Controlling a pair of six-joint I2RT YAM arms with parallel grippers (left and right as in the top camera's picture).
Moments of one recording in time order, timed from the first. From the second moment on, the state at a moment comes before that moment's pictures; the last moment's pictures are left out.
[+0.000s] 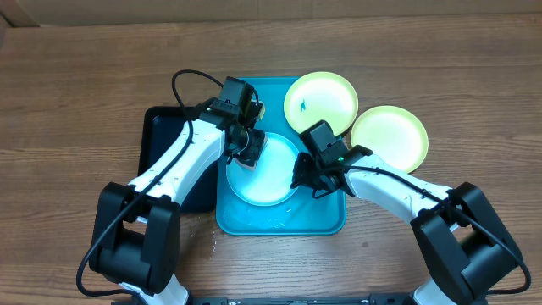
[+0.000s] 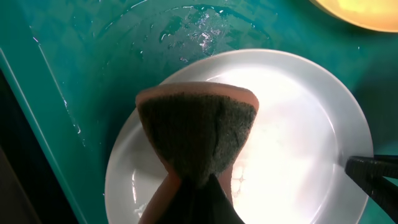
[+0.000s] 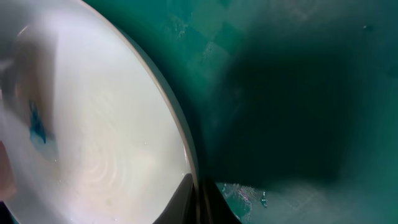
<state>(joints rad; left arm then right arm) -0.35 1.81 1.25 -0.73 0.12 -0.10 0.60 1.78 0.98 -0.38 -0.15 0.85</state>
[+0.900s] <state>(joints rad) -0.35 1.81 1.08 -0.52 0.07 -0.10 0.60 1.78 0.98 -0.38 -0.15 0.86</state>
